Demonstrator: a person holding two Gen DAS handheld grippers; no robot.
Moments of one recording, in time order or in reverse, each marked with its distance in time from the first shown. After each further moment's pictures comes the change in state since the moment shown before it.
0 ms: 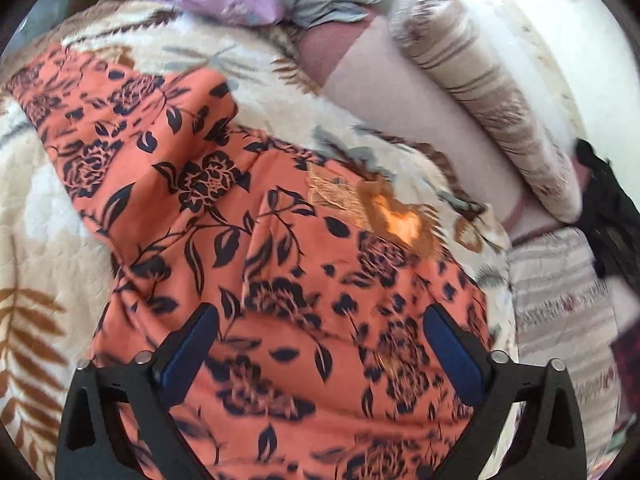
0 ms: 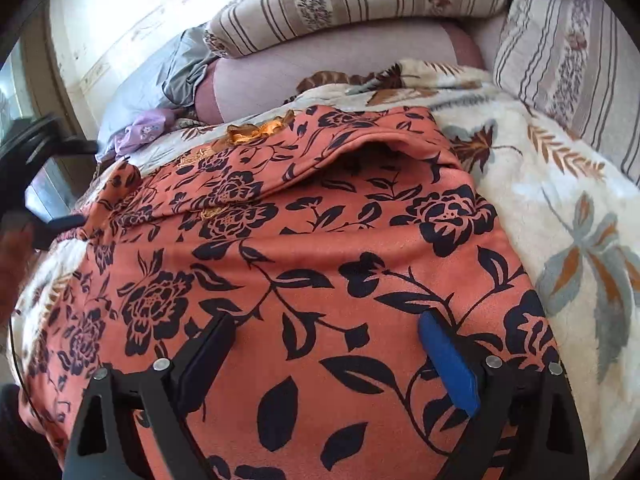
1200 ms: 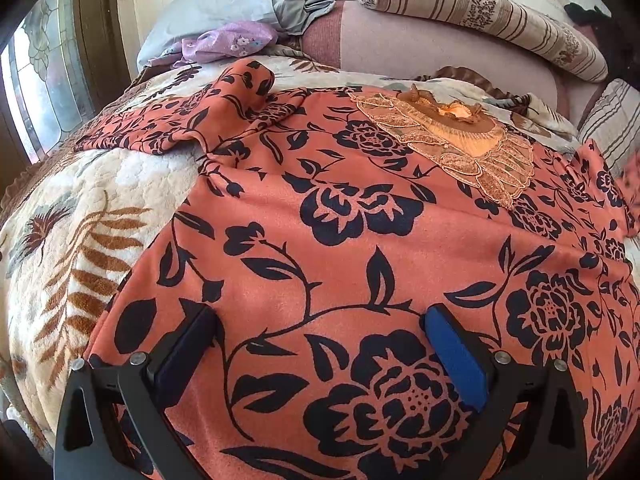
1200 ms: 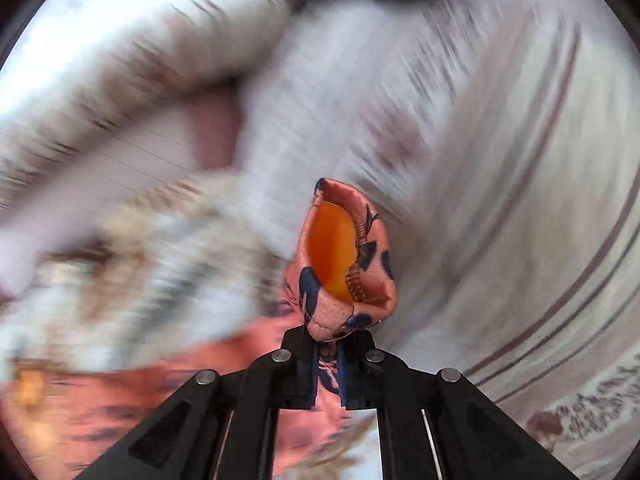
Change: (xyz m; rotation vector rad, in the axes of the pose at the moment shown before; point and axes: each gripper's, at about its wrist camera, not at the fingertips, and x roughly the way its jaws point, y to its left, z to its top) left arm -0.013 0.015 -0.150 0.399 -0.172 0.404; right arm -0.026 -0.239 0.302 0.230 -0.022 -0.486
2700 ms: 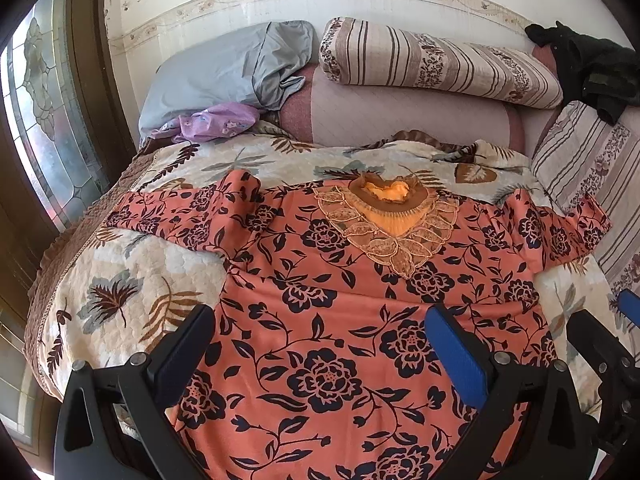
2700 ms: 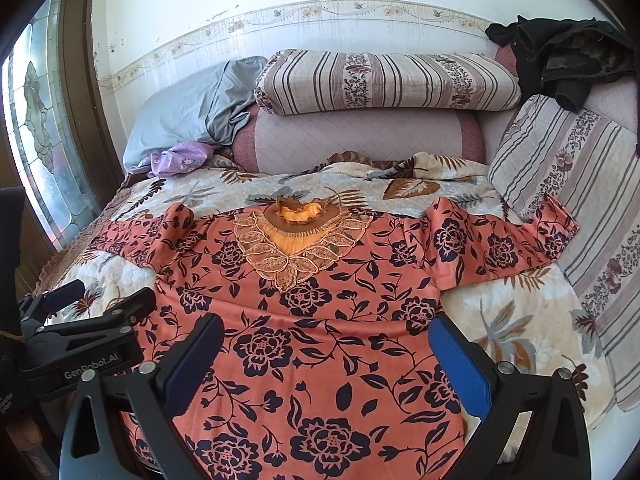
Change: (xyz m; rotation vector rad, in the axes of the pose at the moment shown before) left arm -0.151 -0.029 0.066 0.091 -0.089 0.001; right arm -0.284 0.179 -0.284 -0.343 -0.073 0.432
